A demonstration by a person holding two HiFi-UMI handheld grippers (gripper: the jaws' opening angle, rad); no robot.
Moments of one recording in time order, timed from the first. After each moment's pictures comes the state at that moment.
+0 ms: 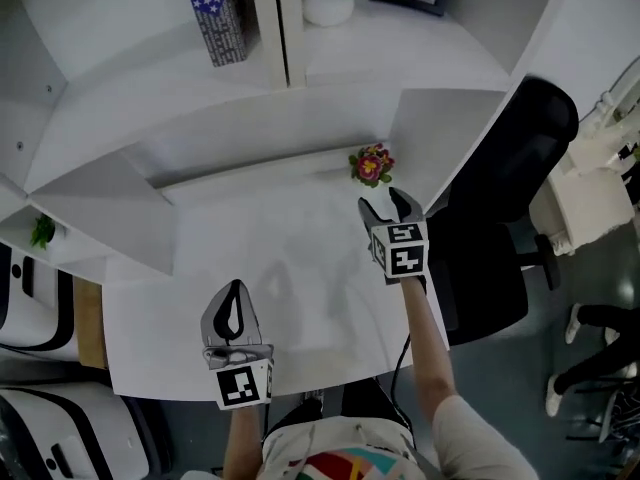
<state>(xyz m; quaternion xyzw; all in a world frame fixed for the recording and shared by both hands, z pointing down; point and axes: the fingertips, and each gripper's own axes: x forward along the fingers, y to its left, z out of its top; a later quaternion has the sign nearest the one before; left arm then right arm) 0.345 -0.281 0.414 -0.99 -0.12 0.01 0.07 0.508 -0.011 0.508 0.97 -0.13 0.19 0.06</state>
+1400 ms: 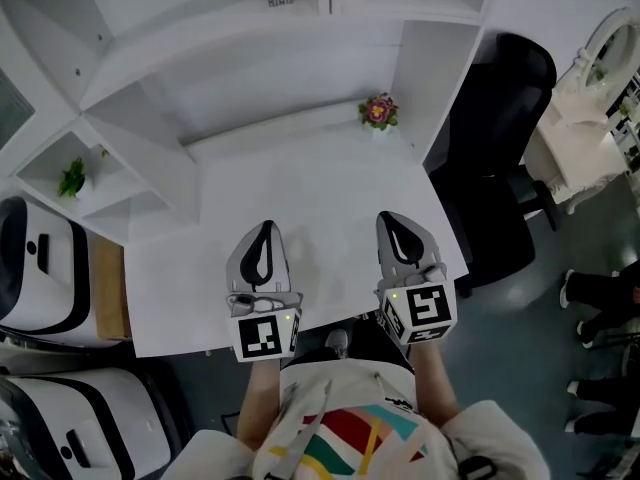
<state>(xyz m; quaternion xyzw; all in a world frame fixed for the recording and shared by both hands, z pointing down) 0.257 -0.300 0.363 -0.97 -0.20 0.10 0.02 0.243 -0.126 0.392 0.99 -0.14 0.03 0.05</state>
